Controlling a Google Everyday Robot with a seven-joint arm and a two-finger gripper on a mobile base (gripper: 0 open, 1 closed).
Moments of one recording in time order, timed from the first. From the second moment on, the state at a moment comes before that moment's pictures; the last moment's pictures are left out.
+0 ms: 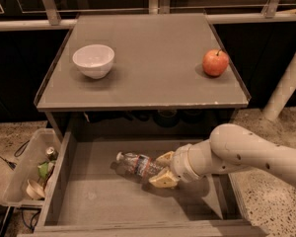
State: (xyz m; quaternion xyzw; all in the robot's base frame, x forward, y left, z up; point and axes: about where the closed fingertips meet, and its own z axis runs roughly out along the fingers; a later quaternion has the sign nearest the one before) arm 0.453 -0.046 0.634 -0.53 0.76 0.24 0.28
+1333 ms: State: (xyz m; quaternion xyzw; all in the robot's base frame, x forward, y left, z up) arm 0.459 -0.041 0.606 -0.52 0.78 0.20 0.31
